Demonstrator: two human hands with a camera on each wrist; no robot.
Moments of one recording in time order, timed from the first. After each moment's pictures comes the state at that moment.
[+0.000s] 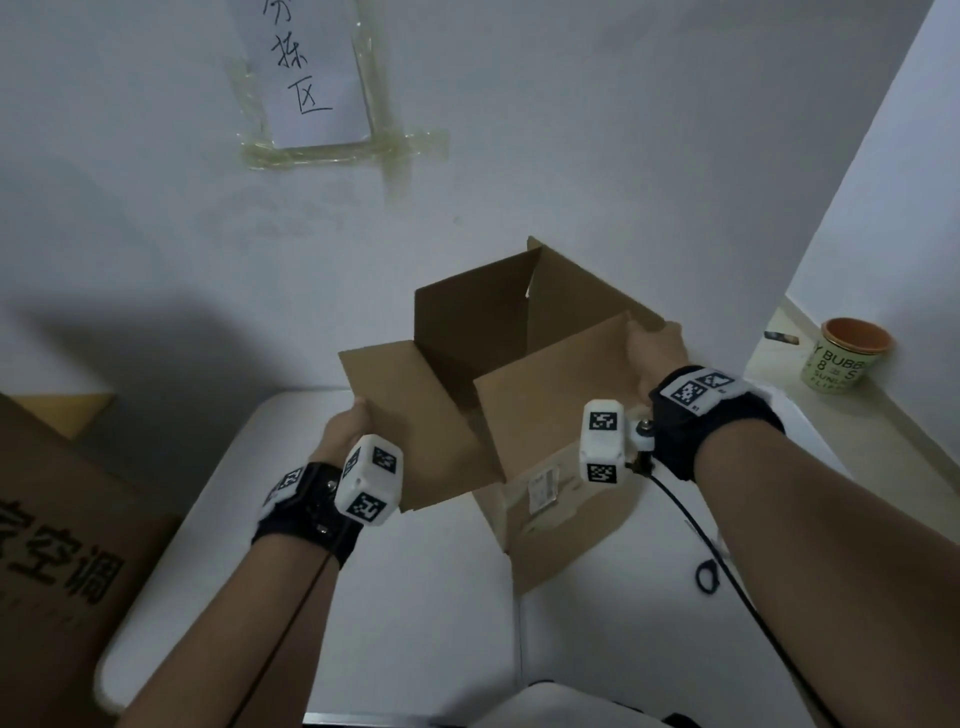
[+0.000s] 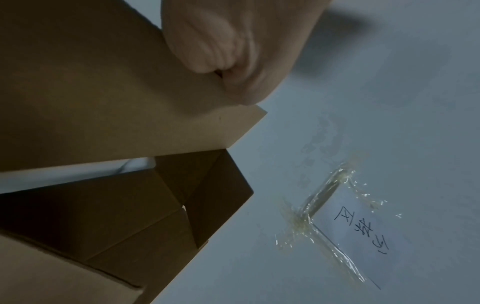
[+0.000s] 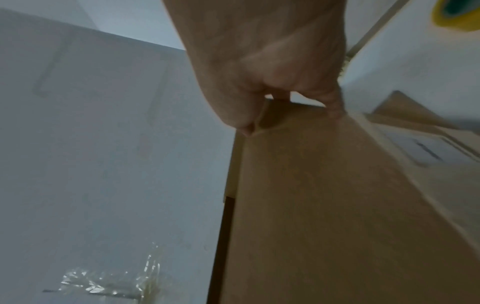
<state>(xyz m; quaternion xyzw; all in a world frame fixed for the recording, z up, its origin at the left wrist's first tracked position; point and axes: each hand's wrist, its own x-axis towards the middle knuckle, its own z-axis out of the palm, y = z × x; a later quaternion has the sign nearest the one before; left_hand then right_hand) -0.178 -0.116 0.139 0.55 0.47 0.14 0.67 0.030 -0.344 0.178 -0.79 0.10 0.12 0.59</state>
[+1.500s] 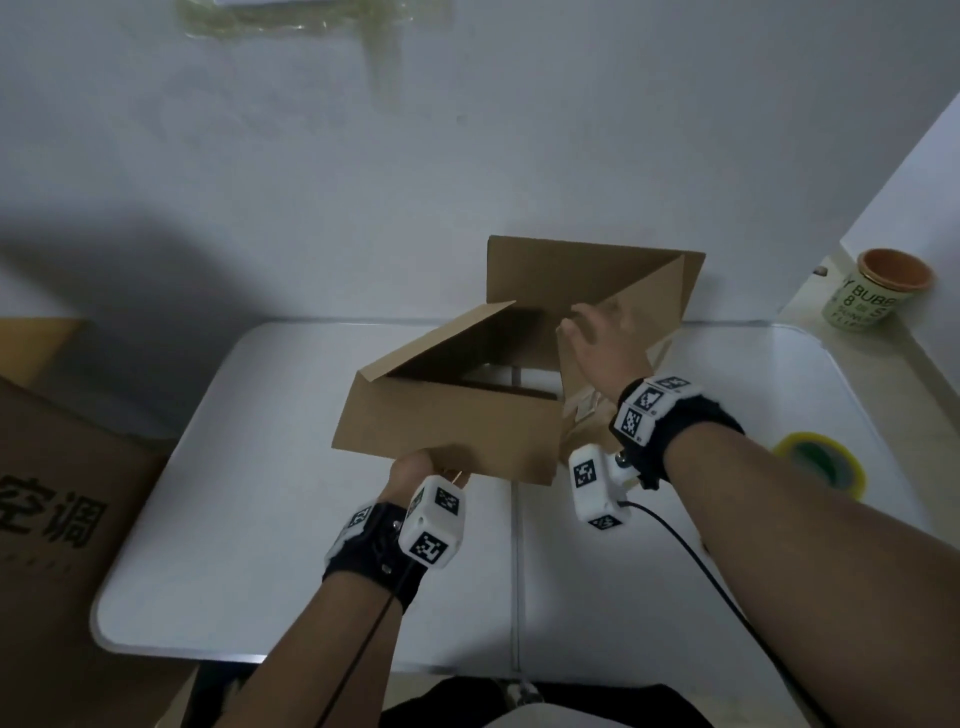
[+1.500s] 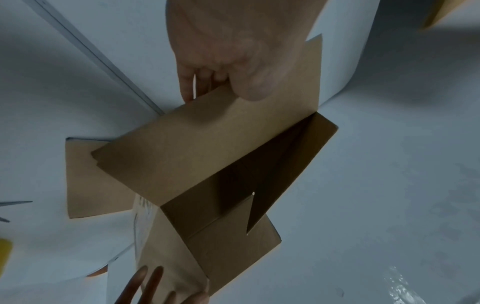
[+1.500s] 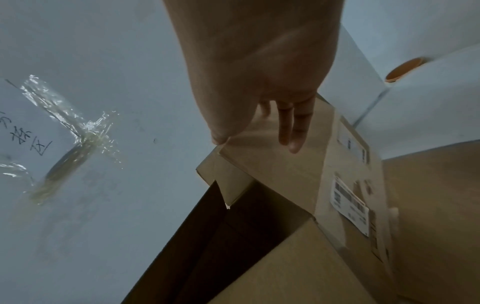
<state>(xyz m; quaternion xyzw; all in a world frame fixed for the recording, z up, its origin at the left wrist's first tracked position) -0.155 -0.163 0.012 0.26 0.54 0.09 0.79 0.044 -0.301 0.078 -0.92 -0.18 0.13 0.32</state>
